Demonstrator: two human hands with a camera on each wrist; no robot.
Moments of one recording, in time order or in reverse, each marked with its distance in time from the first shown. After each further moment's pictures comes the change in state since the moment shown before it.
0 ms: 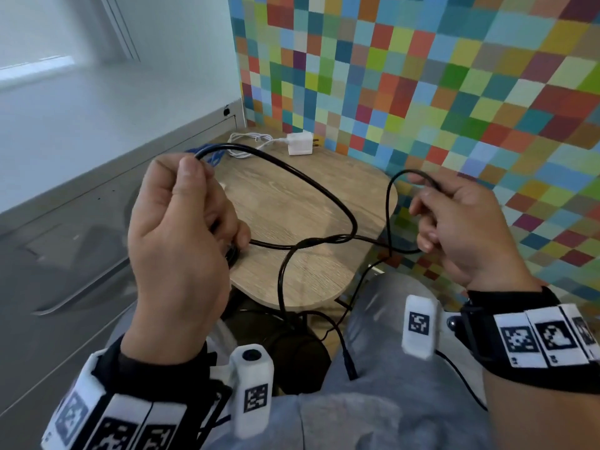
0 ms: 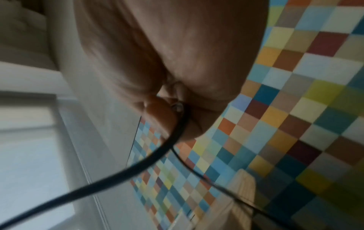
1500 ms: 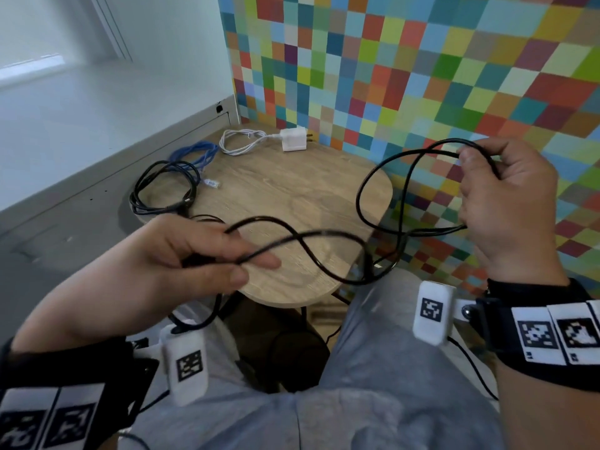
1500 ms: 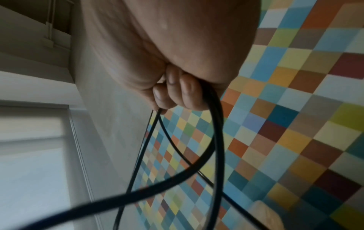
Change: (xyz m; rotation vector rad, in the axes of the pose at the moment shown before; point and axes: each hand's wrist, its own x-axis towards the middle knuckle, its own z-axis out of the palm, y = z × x) left_hand 0.018 0.024 -0.053 0.568 -0.892 -0.197; right_hand 0.000 -0.014 -0.024 -0.079 0.233 -0.334
